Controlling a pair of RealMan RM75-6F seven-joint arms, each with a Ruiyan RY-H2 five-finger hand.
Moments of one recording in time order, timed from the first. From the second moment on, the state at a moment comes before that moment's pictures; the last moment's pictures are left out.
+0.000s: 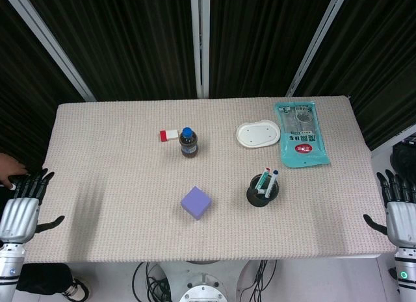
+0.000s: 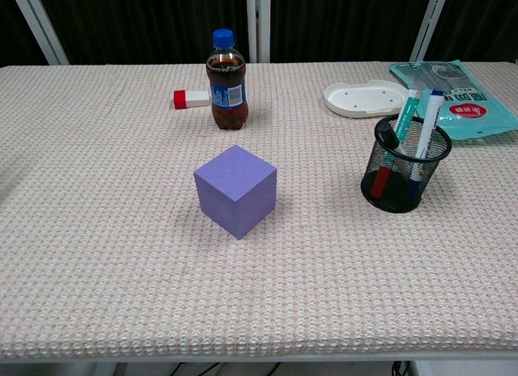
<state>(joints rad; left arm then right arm) -0.12 -1.15 -0.05 -1.59 1.49 1.46 0.00 0.05 -1.22 0.10 -1.42 -1.44 1.51 -0.06</state>
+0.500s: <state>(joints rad) -0.13 -1.15 -0.05 -1.58 1.49 1.46 0.00 0.07 -1.21 0.10 -1.46 -1.48 1.50 -0.09</state>
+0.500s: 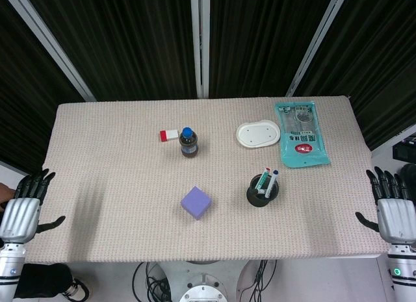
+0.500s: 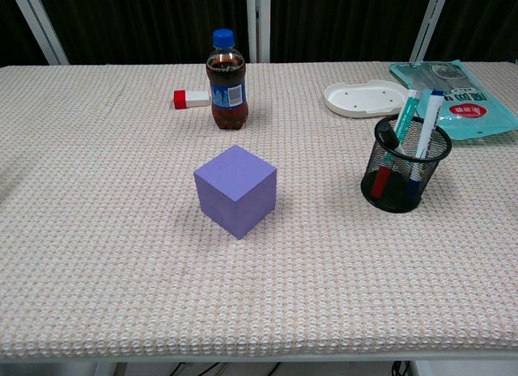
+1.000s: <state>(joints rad) -0.13 -1.15 -0.05 -1.59 1.46 1.44 0.01 0.22 -1.16 0.12 -1.71 -1.60 1.39 -0.31</state>
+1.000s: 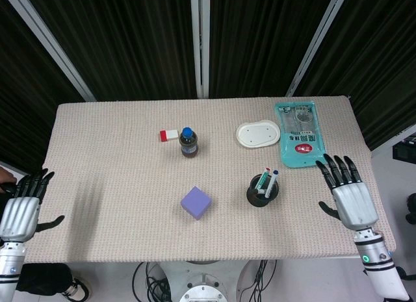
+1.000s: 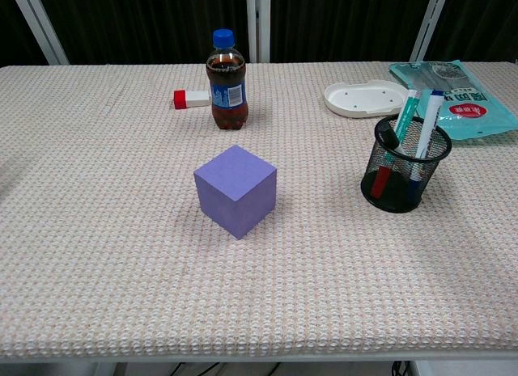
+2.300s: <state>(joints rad) -0.12 -1.15 -0.05 -1.55 1.43 1.42 -0.02 0.50 -1.41 0.13 -1.69 -1.49 1.12 -0.50</state>
